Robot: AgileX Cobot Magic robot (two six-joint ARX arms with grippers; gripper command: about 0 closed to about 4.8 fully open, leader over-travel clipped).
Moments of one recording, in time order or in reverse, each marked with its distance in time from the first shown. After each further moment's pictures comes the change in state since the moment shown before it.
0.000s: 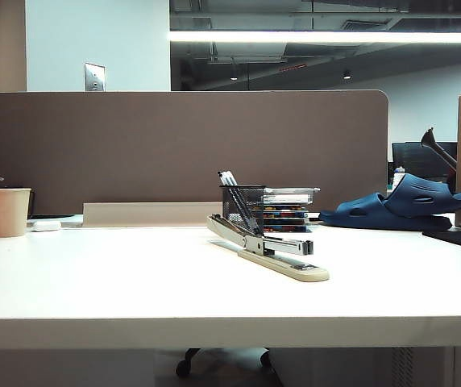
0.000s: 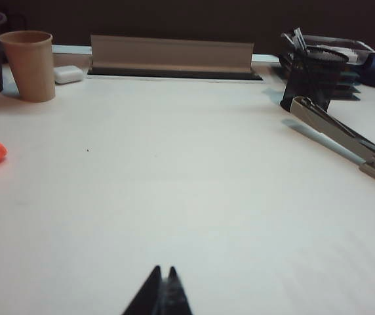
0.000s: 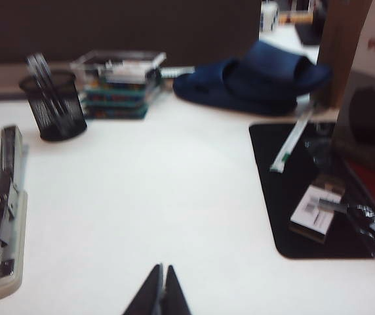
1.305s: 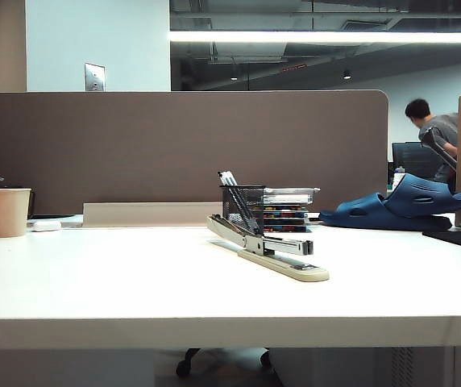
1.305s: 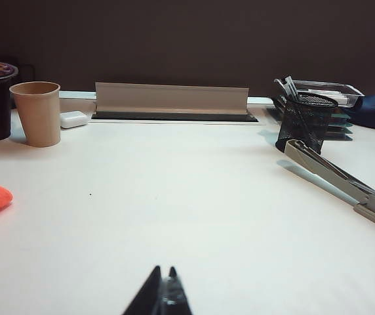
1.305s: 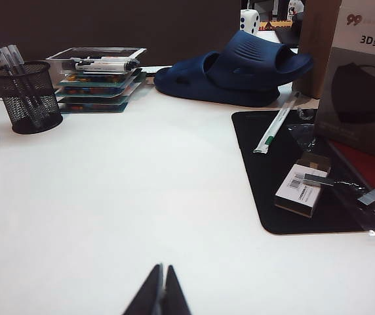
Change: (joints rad) left arm 0.000 0.000 0.000 0.108 -0.003 0.000; right arm 0.001 -0.137 -0.194 0.093 0.055 0.000
